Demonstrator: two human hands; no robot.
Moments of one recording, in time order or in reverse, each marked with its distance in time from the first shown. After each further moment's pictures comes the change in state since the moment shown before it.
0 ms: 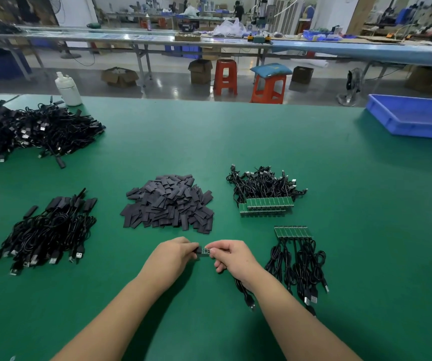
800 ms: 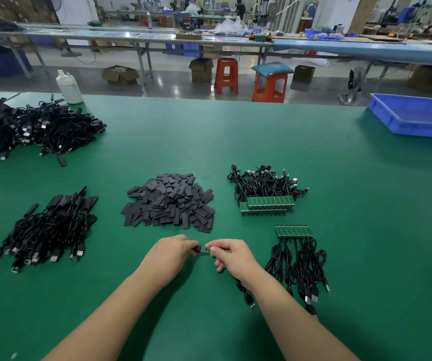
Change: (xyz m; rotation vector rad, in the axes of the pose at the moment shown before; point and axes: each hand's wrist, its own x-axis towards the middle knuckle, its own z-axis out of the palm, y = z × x) left_hand 0.006 -0.004 -0.005 0.130 -0.084 -0.007; right_hand 0.004 0.006 0.004 -0.007 0.029 -0.019
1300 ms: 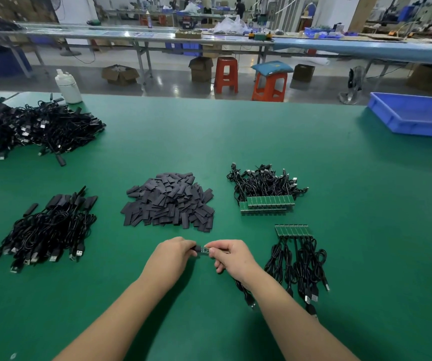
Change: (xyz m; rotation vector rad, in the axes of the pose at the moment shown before) left_hand -0.004 0.010 0.007 -0.087 0.057 -0.144; right_hand -0.001 0.000 0.000 -0.031 -0.009 -0.007
